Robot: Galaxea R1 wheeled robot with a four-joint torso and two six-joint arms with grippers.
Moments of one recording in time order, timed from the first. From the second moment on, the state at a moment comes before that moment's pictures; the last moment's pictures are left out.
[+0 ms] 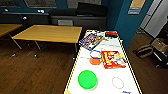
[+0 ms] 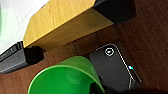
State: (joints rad) left arm 1.38 2.60 -2.04 -0.06 -0.25 -0.03; right arm -1.25 1.94 -1.47 -0.34 0.24 0.74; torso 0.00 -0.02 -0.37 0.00
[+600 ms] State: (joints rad) left arm 1.31 2.31 -1.59 -0.06 -0.26 -0.03; right arm -1.32 2.10 -1.67 -0.37 0.26 0.73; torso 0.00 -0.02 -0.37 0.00
